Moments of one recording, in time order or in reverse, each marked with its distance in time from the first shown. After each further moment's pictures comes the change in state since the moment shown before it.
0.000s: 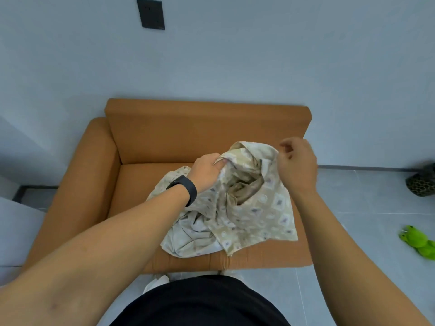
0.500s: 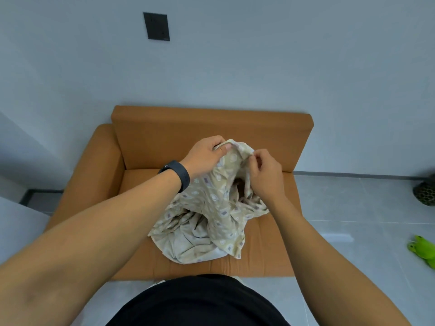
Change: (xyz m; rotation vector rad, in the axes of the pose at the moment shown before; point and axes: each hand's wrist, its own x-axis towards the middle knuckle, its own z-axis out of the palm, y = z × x) left_hand 0.005 0.039 -0.043 -0.071 0.014 0.148; right_hand -0.020 -0.020 0.048 0.243 -0.177 -0.063
